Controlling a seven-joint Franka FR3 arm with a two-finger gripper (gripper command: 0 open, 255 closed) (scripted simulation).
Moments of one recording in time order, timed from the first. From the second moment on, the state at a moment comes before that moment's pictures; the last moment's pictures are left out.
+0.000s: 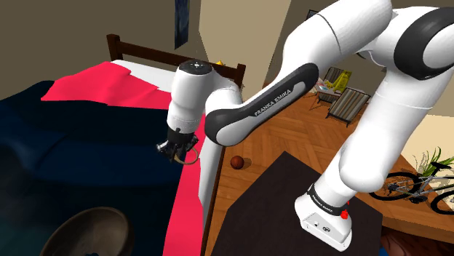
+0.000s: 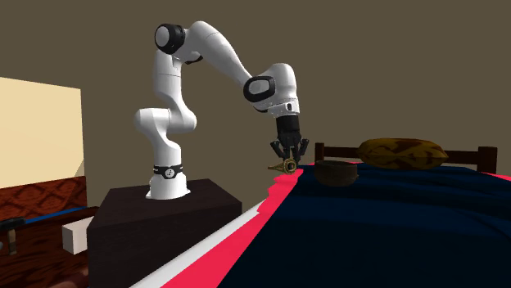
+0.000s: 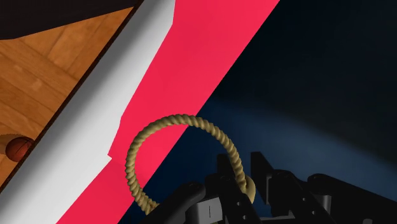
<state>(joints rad) 0.07 0.13 0.60 -2.25 -0.26 2.49 1.06</state>
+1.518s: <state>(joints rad) 0.18 0.19 0.67 -1.97 -0.29 2.23 1.21</state>
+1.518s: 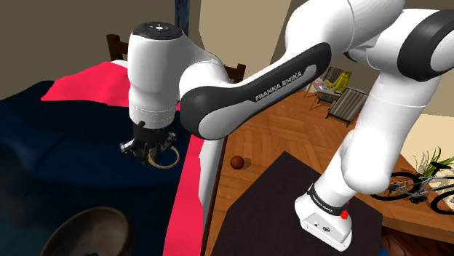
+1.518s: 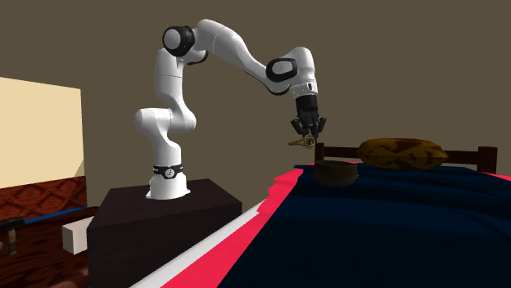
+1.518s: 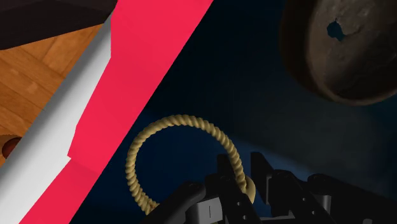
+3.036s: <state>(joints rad) 0.70 0.78 0.60 -1.19 -0.59 1.92 1.53</state>
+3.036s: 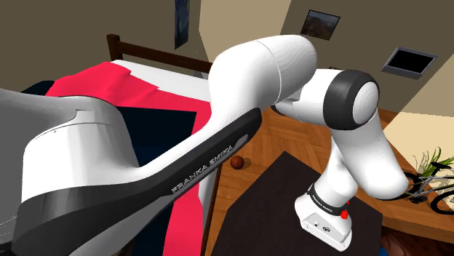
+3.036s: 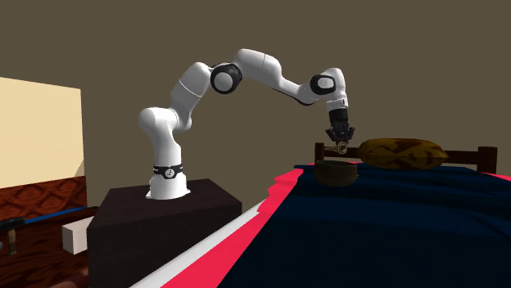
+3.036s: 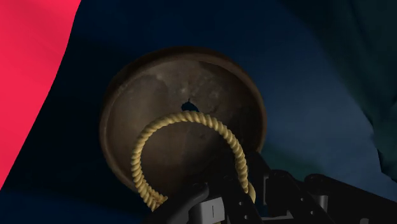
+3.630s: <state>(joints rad) 0.70 0.81 0.58 -1.24 -0.61 1.99 1.55</state>
